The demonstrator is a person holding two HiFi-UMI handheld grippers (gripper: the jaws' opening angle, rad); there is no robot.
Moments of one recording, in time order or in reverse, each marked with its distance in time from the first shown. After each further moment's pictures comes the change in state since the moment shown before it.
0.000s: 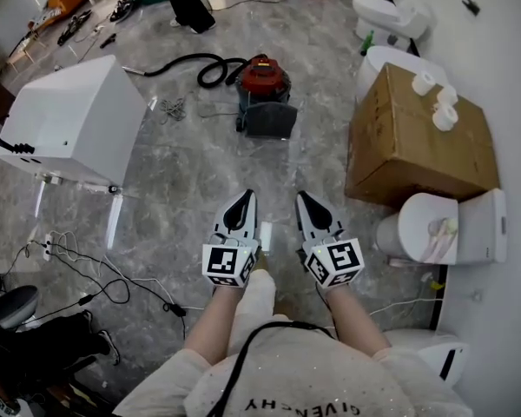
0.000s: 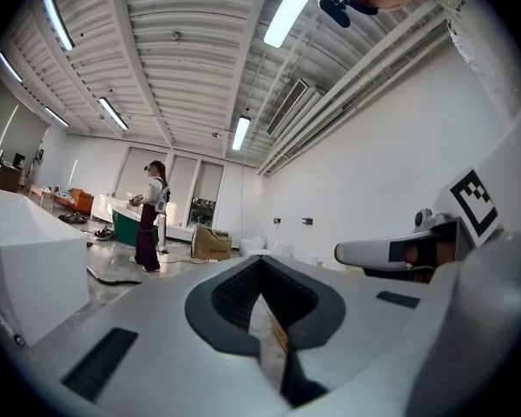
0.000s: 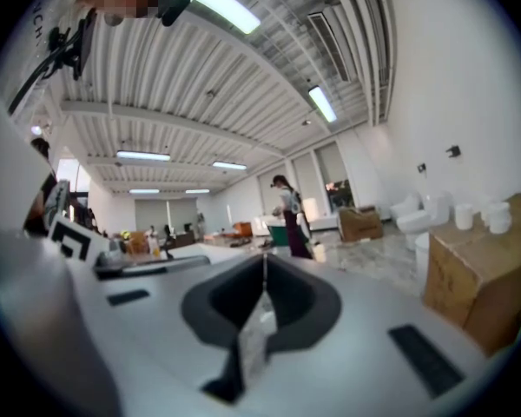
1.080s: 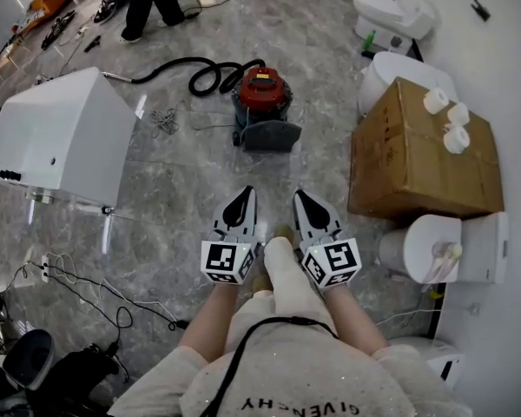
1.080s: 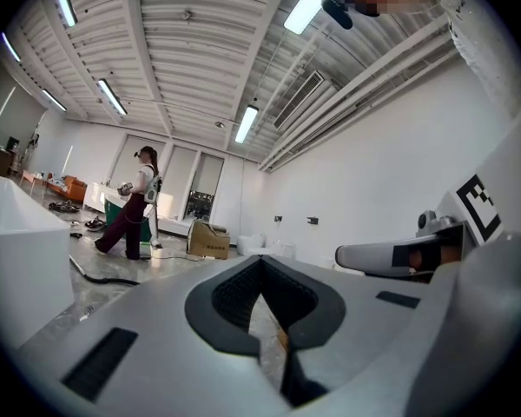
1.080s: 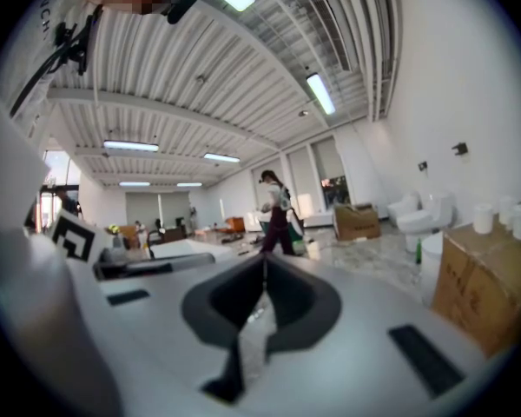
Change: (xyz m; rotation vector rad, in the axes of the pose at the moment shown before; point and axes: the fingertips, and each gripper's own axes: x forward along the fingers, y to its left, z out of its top) left arm 0.137 0.100 -0.003 -0.043 0.022 -0.038; right arm 0.153 -0.055 0.009 -0.018 0.036 -0.043
